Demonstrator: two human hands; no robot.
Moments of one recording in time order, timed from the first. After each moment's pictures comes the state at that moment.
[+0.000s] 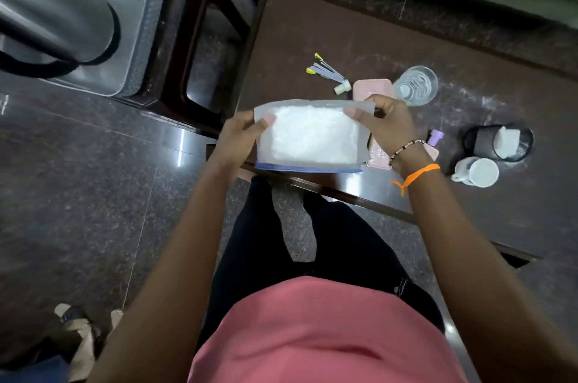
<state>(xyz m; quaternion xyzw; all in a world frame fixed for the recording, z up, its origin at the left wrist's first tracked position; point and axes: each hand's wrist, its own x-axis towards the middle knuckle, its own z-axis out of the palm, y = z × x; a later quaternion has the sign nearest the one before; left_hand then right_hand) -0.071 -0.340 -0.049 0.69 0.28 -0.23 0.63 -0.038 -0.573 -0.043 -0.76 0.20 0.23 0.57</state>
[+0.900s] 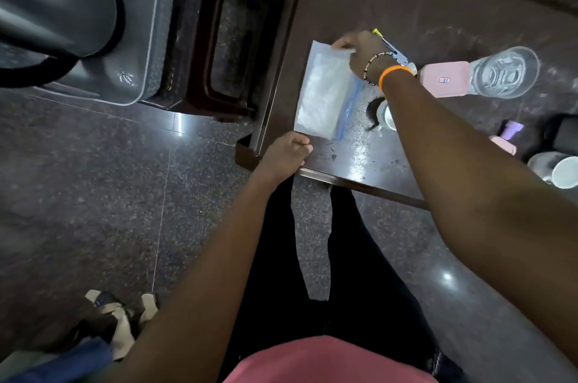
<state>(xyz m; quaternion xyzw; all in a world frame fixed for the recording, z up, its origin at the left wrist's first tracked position) -0.055 -0.286 -0.147 0.71 0.26 -0.45 0.46 0.098 -0.452 -0.193 -0.91 0.03 0.33 0.26</state>
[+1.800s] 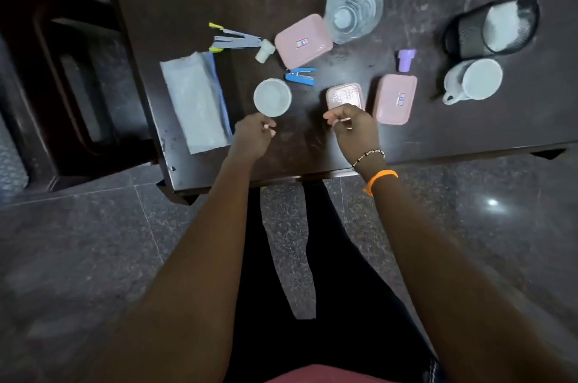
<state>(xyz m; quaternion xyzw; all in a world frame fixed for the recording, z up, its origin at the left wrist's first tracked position) -0.035 -0.452 -0.208 0.85 0.06 -0.44 0.29 -0.105 -0.622 -0.186 -0.78 0.37 0.15 0.49</state>
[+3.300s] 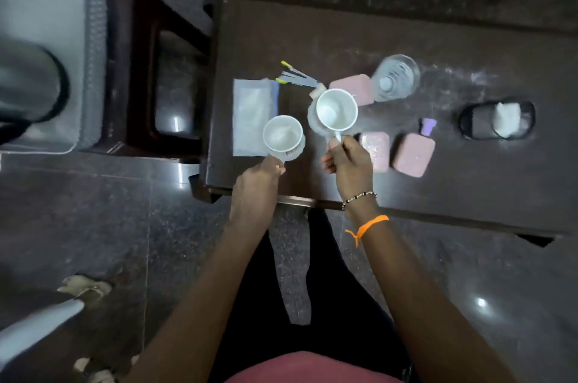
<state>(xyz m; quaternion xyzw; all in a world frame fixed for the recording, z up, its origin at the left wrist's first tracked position) -0.090 -0.387 -0.077 0.94 0.01 -0.22 0.27 -0.078 -0.536 -0.089 -0.67 0.36 0.12 0.64</state>
